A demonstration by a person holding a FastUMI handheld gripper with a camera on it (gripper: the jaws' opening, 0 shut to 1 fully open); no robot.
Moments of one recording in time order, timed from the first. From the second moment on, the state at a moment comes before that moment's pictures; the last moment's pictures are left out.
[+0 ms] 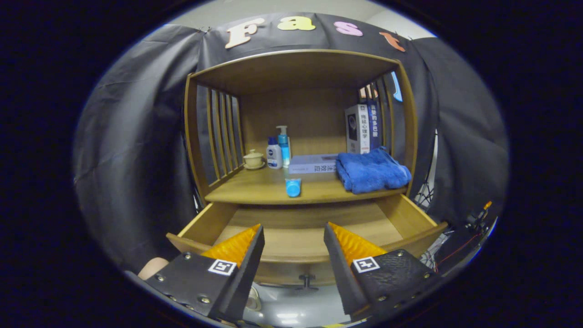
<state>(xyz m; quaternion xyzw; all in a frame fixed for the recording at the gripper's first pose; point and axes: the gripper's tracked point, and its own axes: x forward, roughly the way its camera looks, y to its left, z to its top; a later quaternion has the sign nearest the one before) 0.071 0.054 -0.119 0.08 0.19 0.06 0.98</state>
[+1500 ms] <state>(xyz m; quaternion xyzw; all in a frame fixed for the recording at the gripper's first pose) 0.054 0.086 -0.208 0.06 0.24 0.03 0.97</state>
